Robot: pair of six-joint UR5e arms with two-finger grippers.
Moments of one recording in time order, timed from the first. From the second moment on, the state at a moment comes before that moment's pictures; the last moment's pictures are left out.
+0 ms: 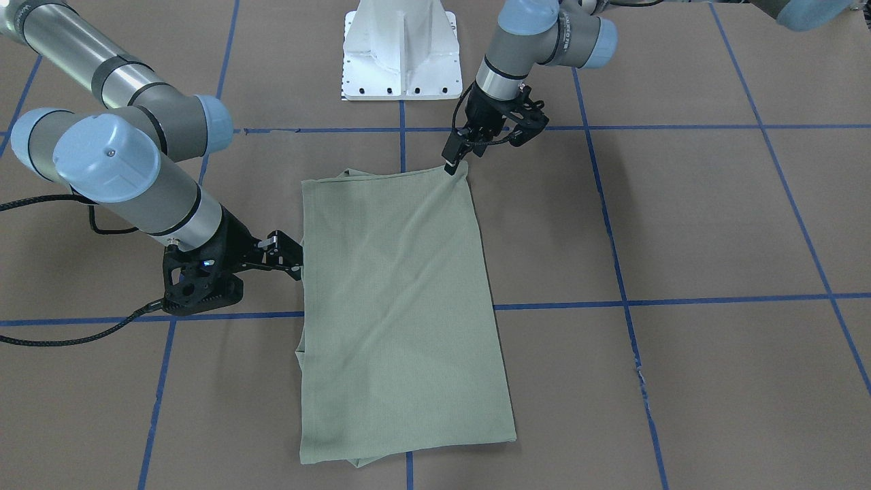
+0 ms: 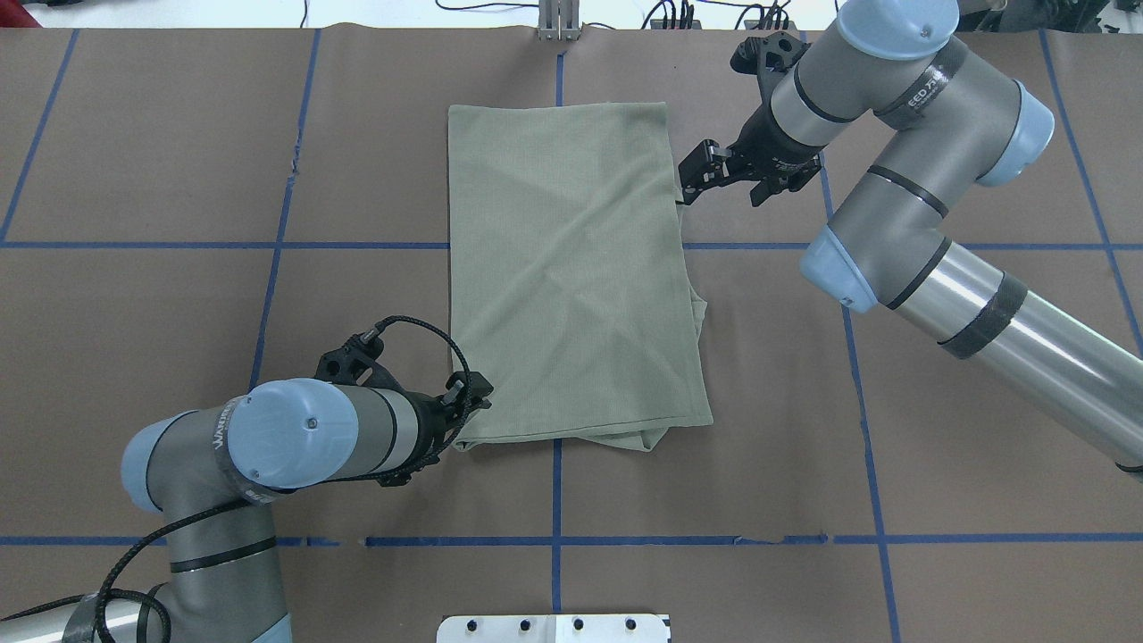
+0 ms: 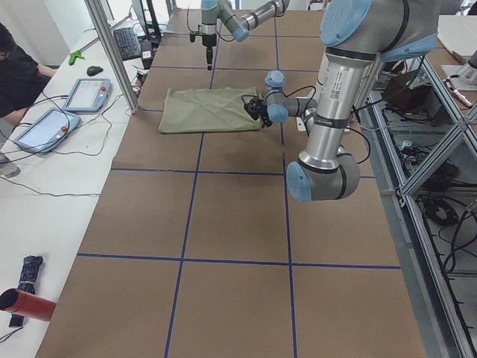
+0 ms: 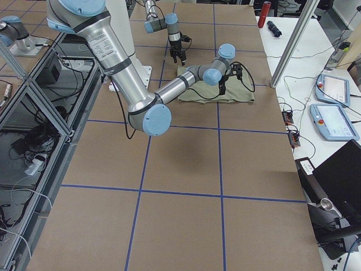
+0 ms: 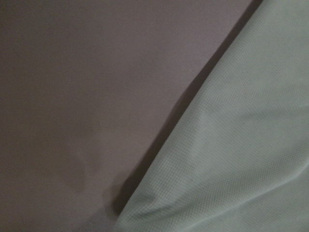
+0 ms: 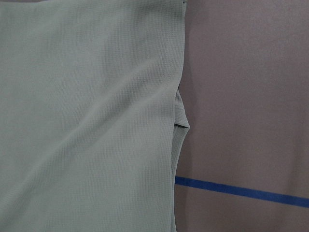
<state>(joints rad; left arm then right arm) -0.32 -1.96 -1.86 -1.94 -1.64 -2.14 0.88 -0.97 1.50 -1.26 2.23 0.93</state>
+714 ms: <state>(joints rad) -0.31 -2.04 -1.76 -1.93 -1.62 -2.14 0.87 -0.97 1.50 -1.26 2.21 0.93</state>
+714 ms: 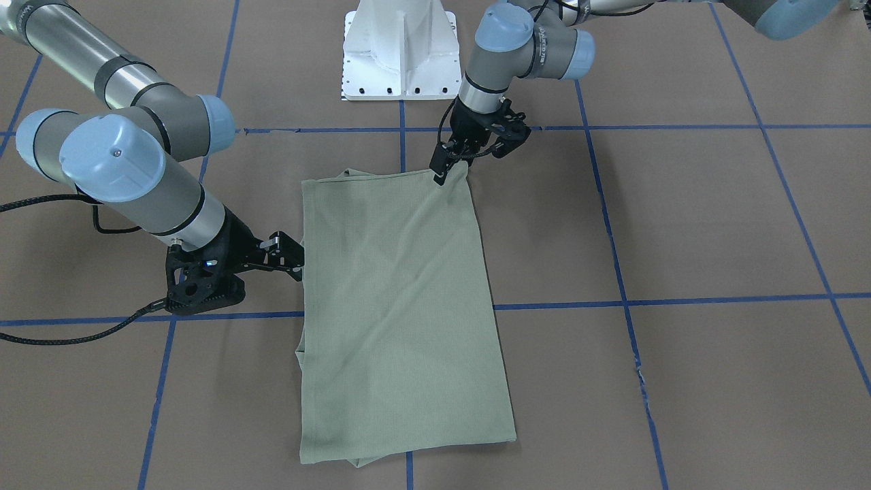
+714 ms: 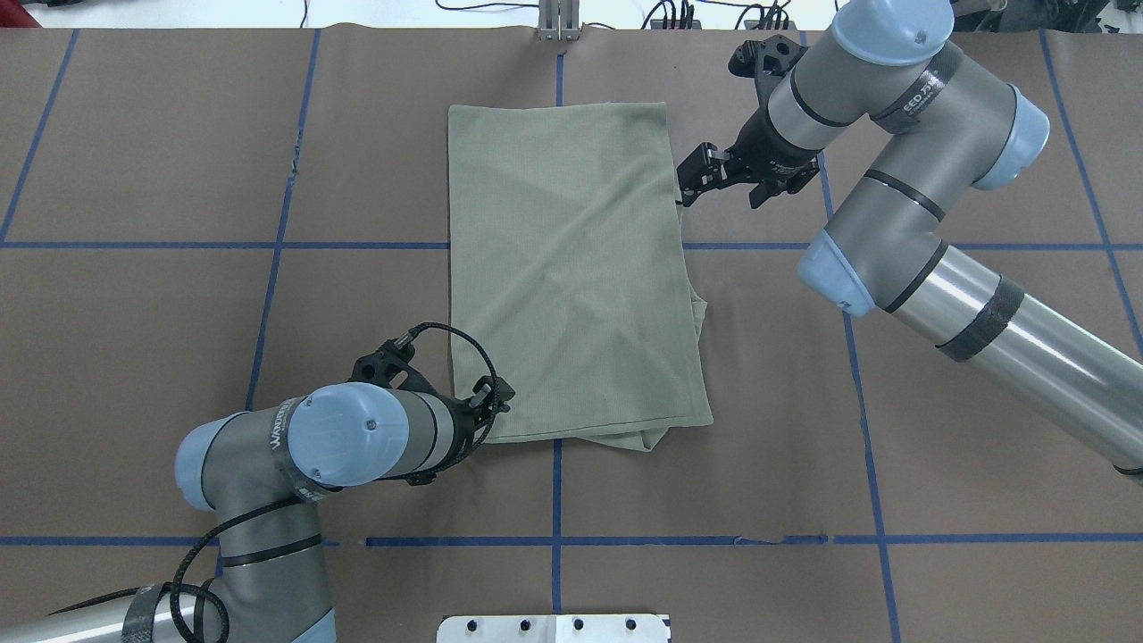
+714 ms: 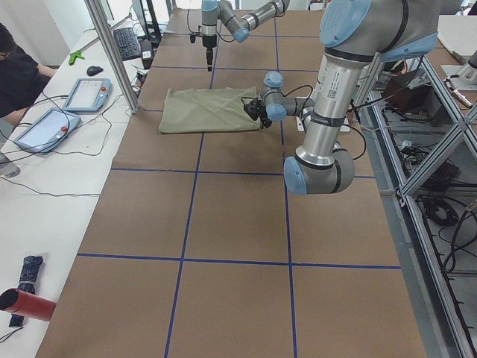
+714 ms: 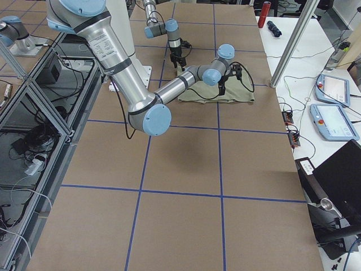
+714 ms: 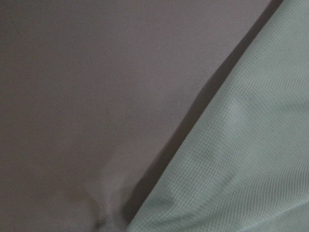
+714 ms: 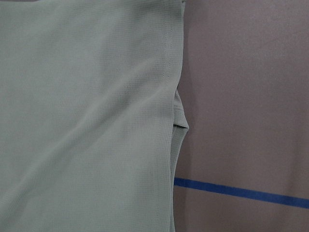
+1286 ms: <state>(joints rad) -0.32 -2.04 -1.76 -1.92 -1.62 -2.14 0.87 -0.96 1.50 -1.26 2.21 0.93</state>
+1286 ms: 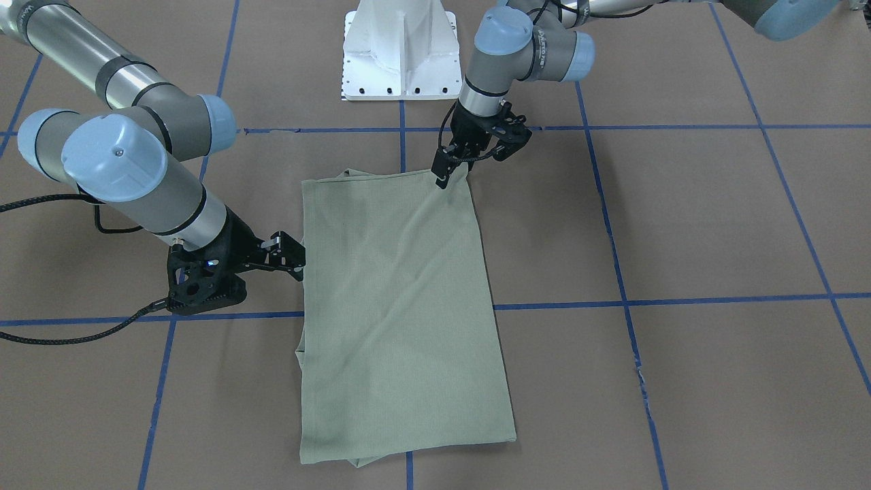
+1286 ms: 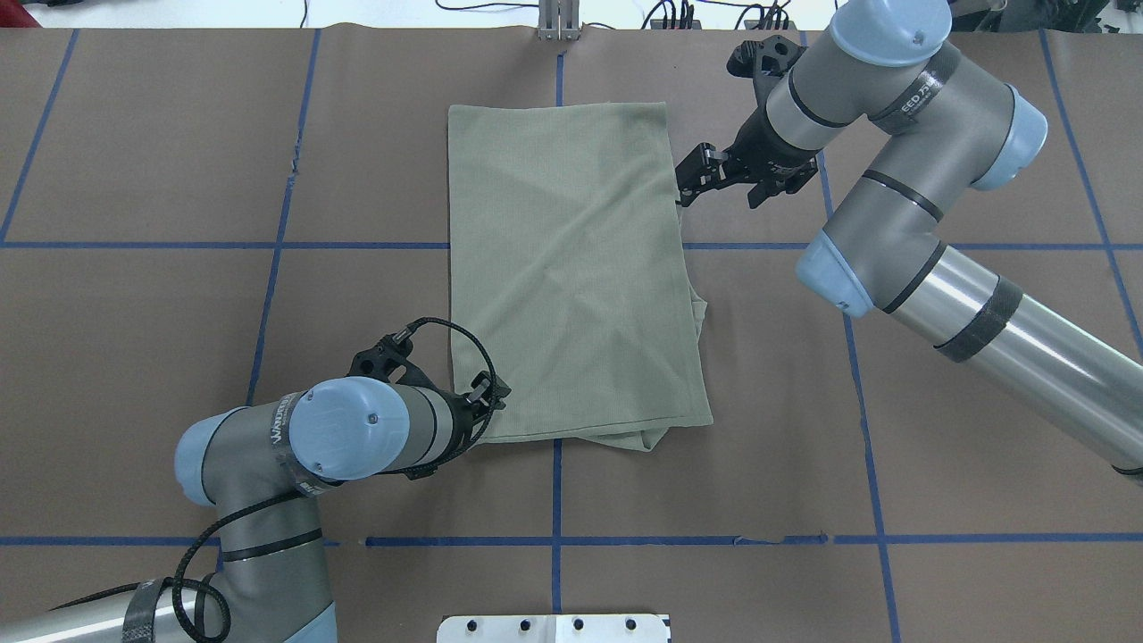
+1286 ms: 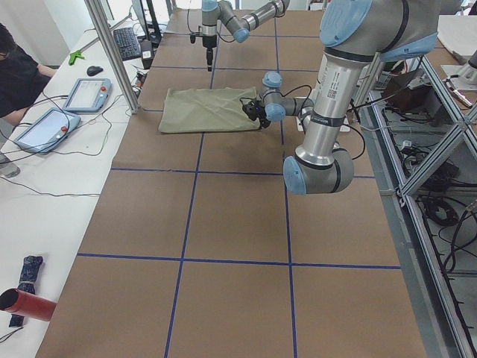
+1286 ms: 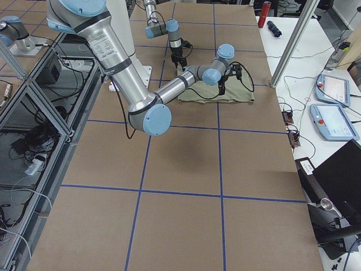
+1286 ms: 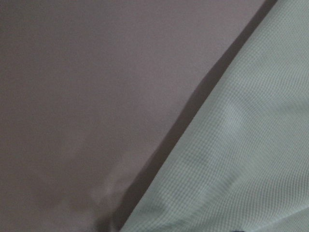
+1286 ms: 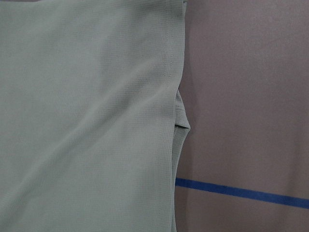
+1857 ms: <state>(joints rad) -0.31 -2.03 -1.77 -1.89 -1.62 -2.14 0.86 -0.96 1.50 -1.26 2.20 0.93</state>
